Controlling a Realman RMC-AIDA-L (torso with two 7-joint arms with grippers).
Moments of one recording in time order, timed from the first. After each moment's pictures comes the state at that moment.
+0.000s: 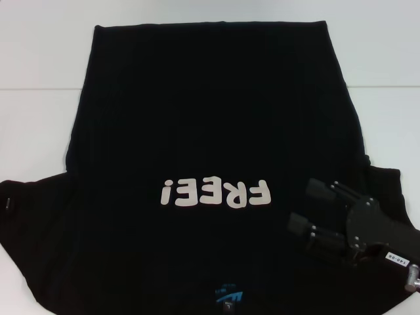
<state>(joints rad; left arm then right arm) -0.67 -1.85 0.47 0.59 2.86 1.18 -2.23 0.43 2.09 -0.48 -0.27 -1.87 -1.66 0.92</state>
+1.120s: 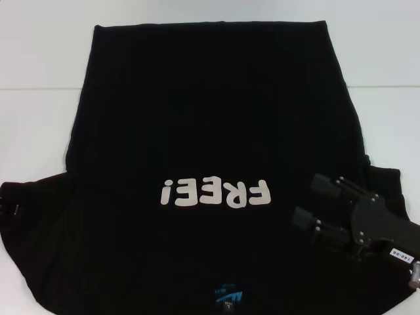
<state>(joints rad) -0.69 -1.86 0.48 0.60 2.85 1.25 -2.20 0.42 2.09 -0.46 -0.27 -1.87 -1.67 0.92</state>
